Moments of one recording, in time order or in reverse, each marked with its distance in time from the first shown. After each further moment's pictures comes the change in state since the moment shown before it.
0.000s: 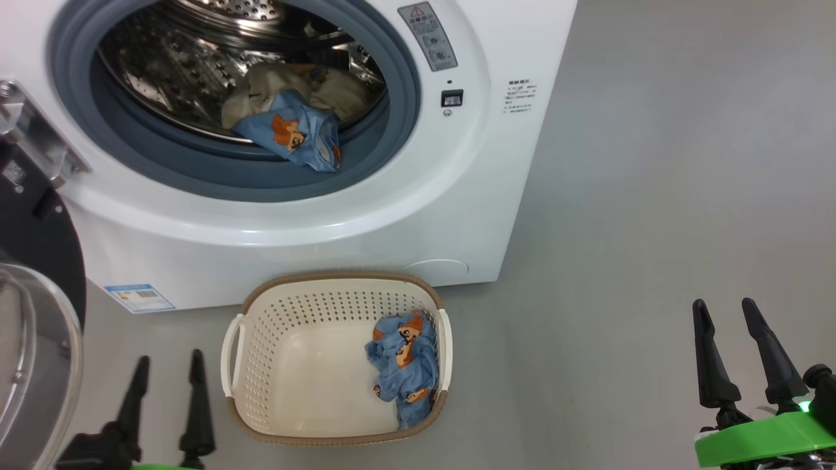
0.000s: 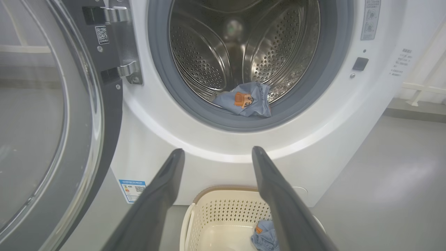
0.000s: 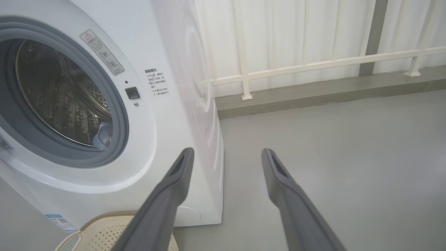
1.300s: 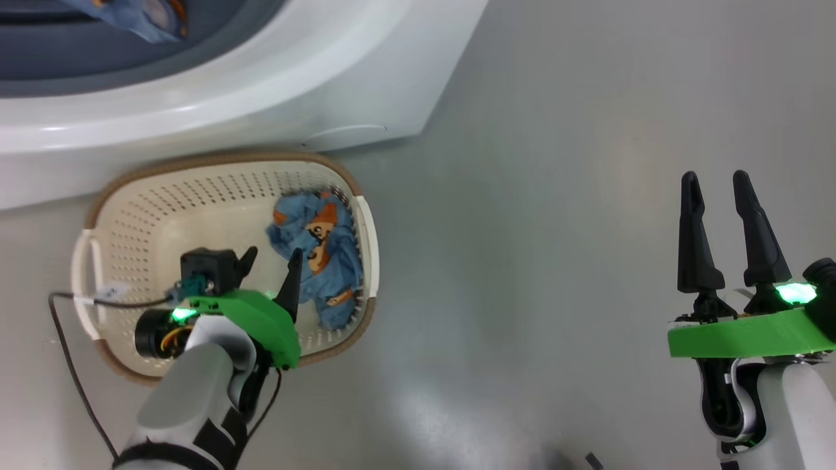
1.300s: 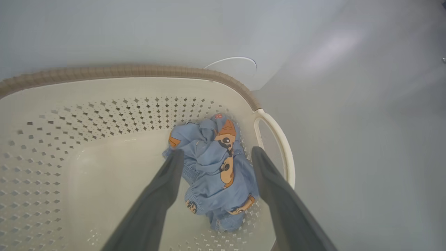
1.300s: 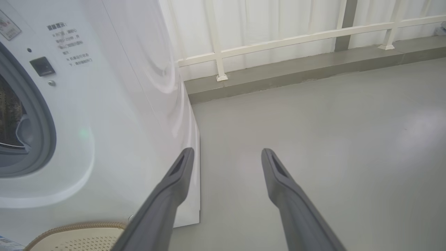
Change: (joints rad) left arm -0.714 0.016 -0.504 0.870 -0.258 0.000 0.029; right arm -0.265 0.088 0.005 -0.036 0.000 0.000 0.000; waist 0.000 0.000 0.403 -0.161
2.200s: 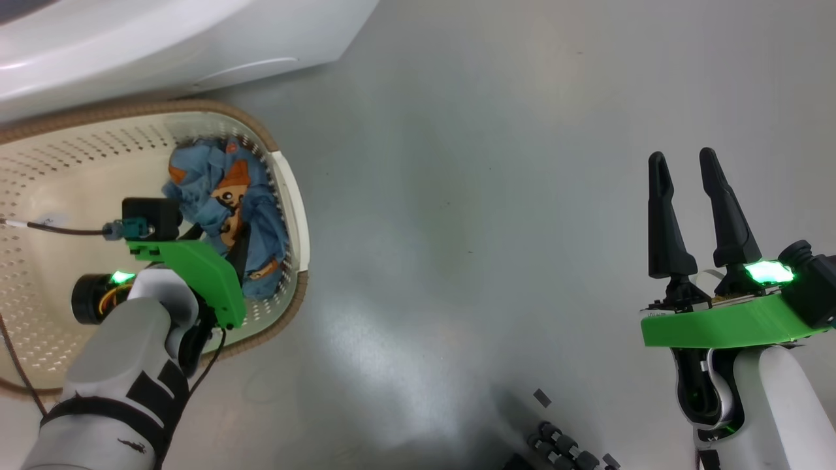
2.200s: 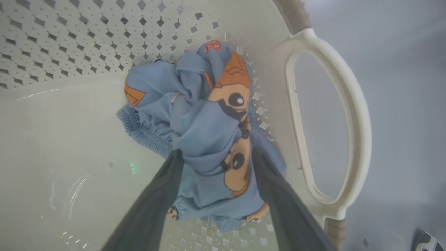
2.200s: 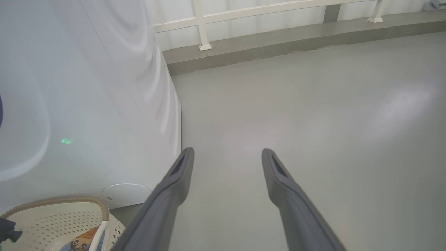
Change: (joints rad) left arm -0.161 0.142 -0.251 0.055 -0.292 0.000 0.184; right arm -0.051 0.017 0.072 -0.018 0.028 0.000 0.000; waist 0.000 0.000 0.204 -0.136
